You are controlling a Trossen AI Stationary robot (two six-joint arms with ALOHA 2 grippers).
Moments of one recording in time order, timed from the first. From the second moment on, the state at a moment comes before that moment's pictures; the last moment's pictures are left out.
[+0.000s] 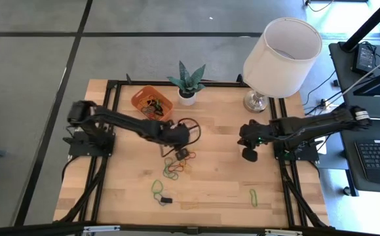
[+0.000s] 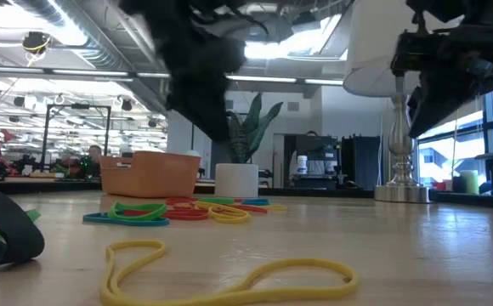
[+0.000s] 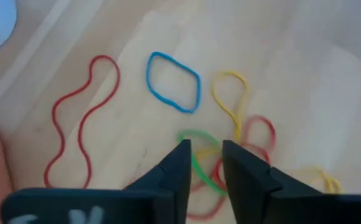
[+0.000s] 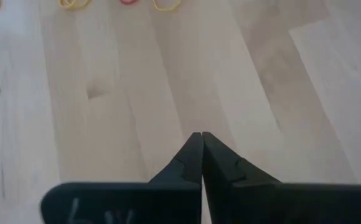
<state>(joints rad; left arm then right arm) -0.08 1.72 1.19 -0.55 -0.27 -0.55 0.11 0.95 0.59 -0.60 0.11 0.39</state>
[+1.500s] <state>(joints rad) 0.26 1.55 1.41 -1.21 -0.23 -0.40 0.11 0.91 0.58 -0.47 0.25 0.31</state>
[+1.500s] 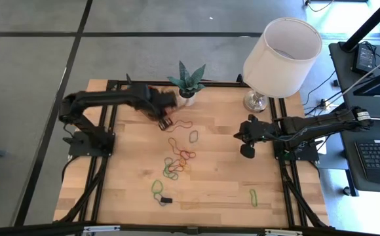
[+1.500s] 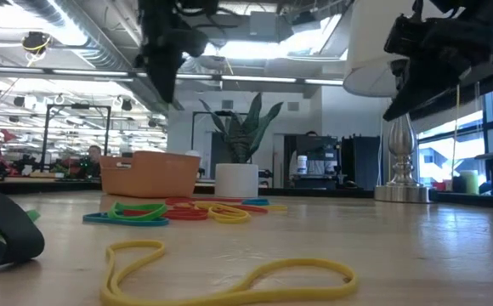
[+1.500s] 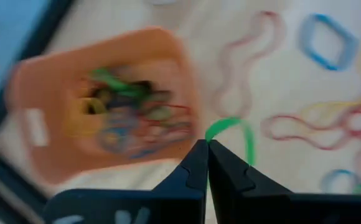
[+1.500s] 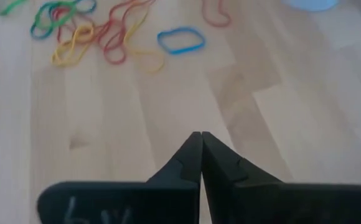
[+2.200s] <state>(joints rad) 0.87 1.50 1.03 -0.74 -0.03 0.14 -0.05 0.91 0.58 -0.30 0.27 0.58</state>
